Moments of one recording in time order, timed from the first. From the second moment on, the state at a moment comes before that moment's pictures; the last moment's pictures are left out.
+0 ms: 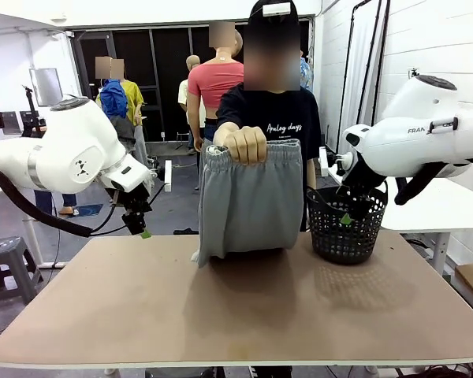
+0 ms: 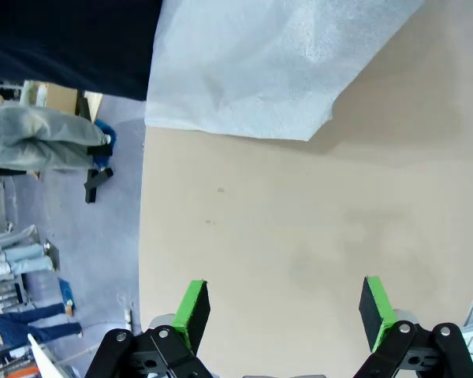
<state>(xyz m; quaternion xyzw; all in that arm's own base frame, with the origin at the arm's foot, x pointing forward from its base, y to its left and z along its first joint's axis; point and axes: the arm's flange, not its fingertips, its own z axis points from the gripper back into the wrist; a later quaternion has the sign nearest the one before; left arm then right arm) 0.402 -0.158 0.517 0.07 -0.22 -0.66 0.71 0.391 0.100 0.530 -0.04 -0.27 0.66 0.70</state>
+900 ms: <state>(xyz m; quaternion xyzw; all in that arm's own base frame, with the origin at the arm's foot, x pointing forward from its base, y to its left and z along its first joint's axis) 0.430 -0.179 0.488 -0.07 -0.30 -0.73 0.62 0.420 0.102 0.502 0.08 -0.34 0.70 0.63</state>
